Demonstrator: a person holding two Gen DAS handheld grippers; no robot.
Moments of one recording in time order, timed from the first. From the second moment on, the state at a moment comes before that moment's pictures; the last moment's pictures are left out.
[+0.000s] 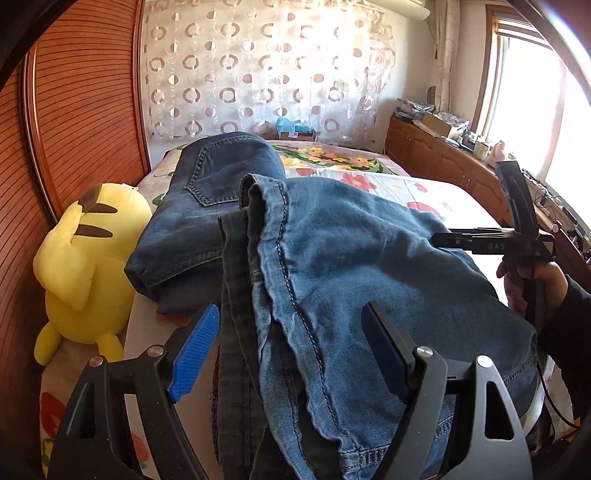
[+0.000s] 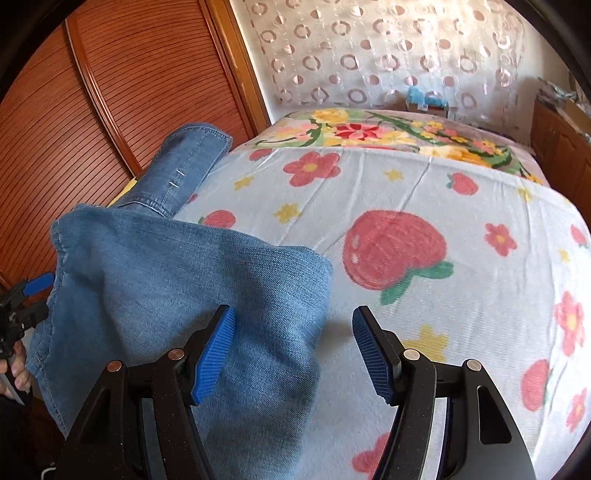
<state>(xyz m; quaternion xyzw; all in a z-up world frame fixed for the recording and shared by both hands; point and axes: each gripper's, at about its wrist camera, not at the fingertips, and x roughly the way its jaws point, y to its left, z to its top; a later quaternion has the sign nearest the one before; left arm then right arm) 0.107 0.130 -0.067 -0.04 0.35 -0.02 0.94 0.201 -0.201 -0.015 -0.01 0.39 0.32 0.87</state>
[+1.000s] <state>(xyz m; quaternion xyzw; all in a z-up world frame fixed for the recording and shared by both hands) 0.100 0.131 -0.063 -0.05 0.34 -0.03 0.94 0.114 -0.220 0.125 -0.02 0.19 0.36 0.91</state>
